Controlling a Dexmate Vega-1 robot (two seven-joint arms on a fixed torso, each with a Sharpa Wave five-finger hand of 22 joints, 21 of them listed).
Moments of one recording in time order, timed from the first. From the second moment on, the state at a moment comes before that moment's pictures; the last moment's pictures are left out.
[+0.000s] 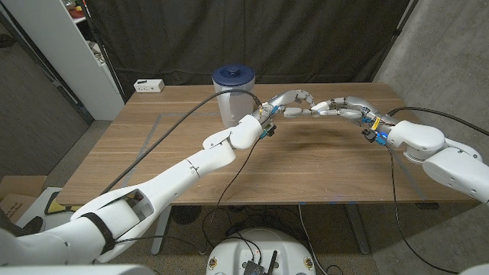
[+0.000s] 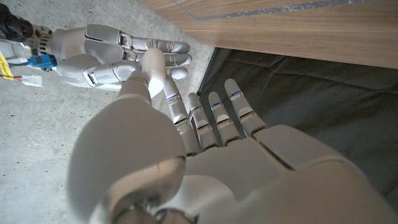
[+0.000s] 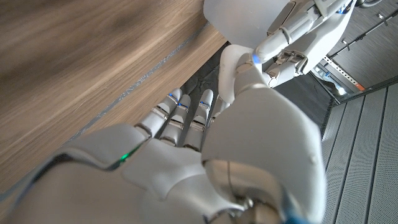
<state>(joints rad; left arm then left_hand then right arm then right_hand) 0.55 0.37 0.85 -1.56 0.31 -0.10 0.14 0.97 0.11 0.15 -0.02 0.34 0.80 -0.06 0.48 0.49 0.36 -0.12 0.42 0.46 0.28 -0.04 0.34 0.26 0.18 0.09 0.67 0.19 -1.13 -1.04 -0.16 -1.84 0.63 0.09 0.14 1.16 0.16 0.16 -0.13 0.18 0.83 -0.04 0.45 0.43 0.48 -0.06 0.33 0.32 0.27 -0.04 0.30 0.21 0.35 0.03 0.19 0.17</state>
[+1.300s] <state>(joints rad) 0.53 0.32 0.79 -1.44 0.00 -0.14 0.00 0.87 0.14 0.15 0.11 0.24 0.90 0.02 0.48 0.48 0.41 -0.09 0.43 0.48 0.32 -0.04 0.36 0.27 0.19 0.09 0.68 0.20 -1.08 -0.98 -0.18 -1.76 0.67 0.15 0.21 1.15 0.15 0.16 -0.13 0.18 0.86 0.00 0.45 0.43 0.48 -0.06 0.32 0.33 0.27 -0.04 0.30 0.21 0.35 0.03 0.19 0.17</state>
